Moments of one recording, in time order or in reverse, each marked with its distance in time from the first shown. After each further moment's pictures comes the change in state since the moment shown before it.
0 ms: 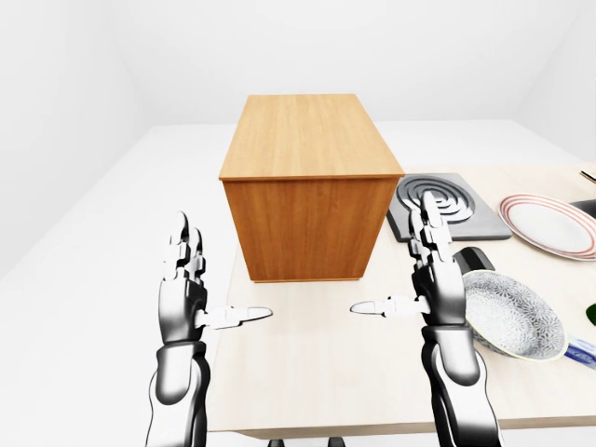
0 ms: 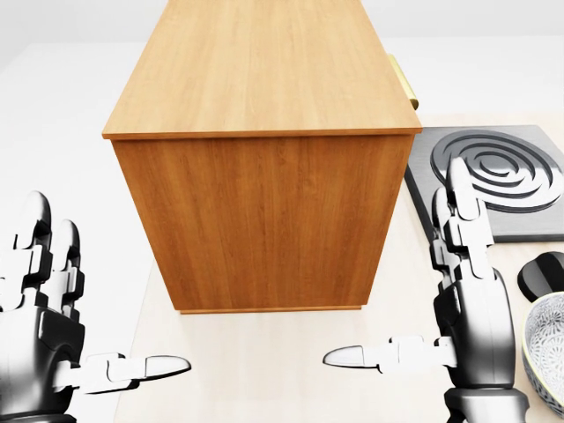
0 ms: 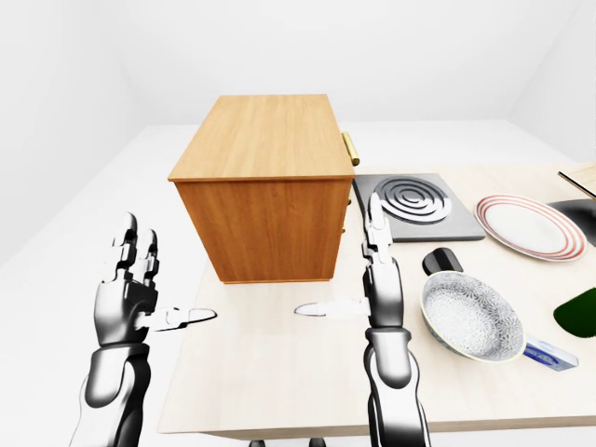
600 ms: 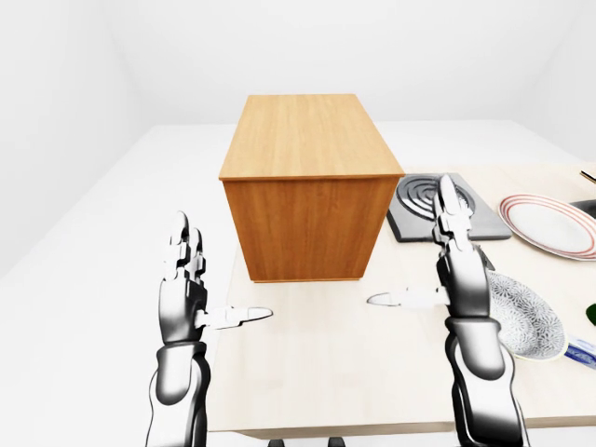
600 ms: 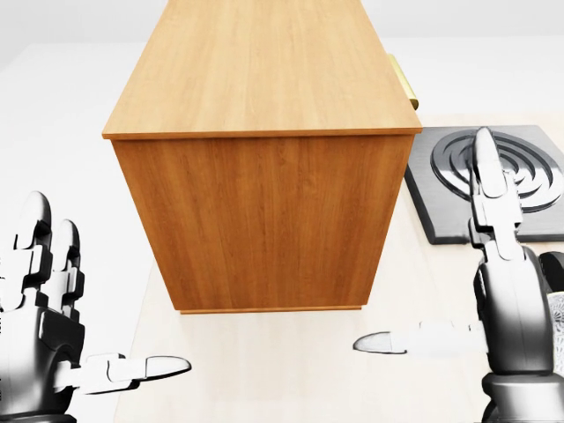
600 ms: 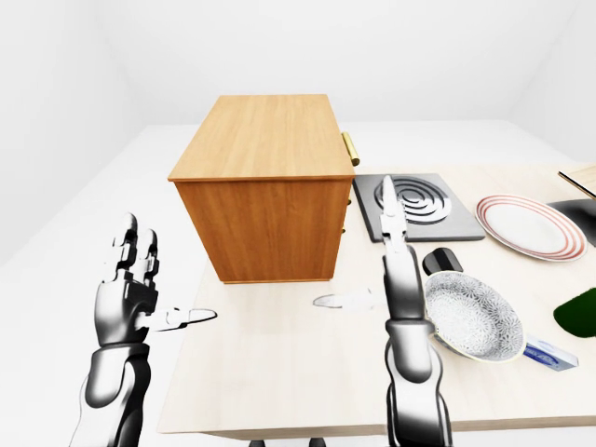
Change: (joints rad) left arm 0.001 0.000 -0.001 -0.002 0.003 0.000 0.001; right arm -0.041 -0.040 -0.077 -0.062 -0.142 0.025 0.045
